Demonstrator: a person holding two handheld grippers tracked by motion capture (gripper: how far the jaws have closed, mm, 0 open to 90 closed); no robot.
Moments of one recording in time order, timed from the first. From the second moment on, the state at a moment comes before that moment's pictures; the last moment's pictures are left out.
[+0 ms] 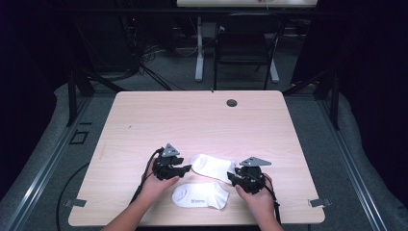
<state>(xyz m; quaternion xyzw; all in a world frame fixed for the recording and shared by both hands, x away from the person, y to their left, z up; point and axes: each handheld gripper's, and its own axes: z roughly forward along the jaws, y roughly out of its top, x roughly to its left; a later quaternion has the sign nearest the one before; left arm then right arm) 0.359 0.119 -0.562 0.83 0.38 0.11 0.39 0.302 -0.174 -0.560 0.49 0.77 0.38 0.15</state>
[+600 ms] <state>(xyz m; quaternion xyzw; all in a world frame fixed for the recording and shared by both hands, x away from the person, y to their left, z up) 0.374 0.097 -0.577 0.84 0.39 0.10 0.37 0.309 -0.185 -0.566 0.51 0.76 0.37 0.17</state>
